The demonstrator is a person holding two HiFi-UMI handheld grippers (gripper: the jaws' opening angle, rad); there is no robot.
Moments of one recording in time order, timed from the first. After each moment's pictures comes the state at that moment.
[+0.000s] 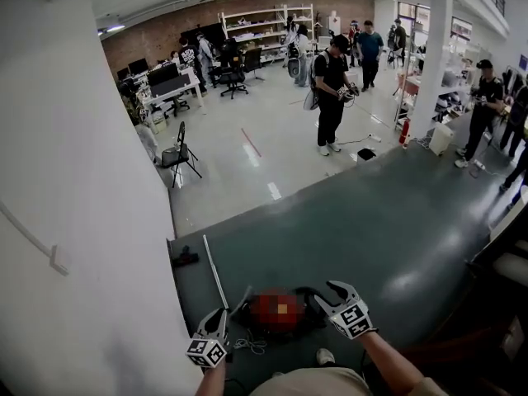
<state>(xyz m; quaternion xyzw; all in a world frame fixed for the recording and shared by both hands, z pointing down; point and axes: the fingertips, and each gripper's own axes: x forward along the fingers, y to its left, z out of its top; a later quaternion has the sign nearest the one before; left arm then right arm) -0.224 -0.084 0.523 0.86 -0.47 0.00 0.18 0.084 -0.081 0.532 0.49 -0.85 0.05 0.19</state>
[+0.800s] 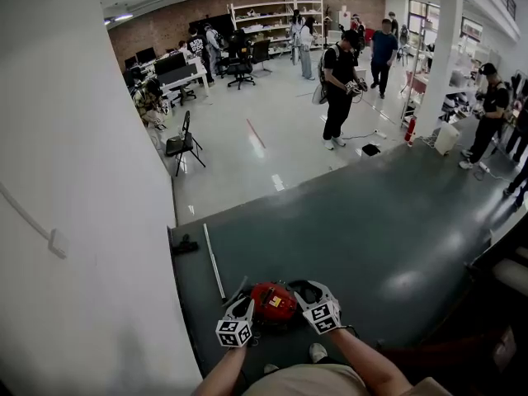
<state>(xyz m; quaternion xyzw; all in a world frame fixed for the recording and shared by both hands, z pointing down) -0.125 -0.093 0.642 0.86 -0.46 0.08 0.21 0.052 -0.096 0.631 0.50 -0.84 0.07 0.20</state>
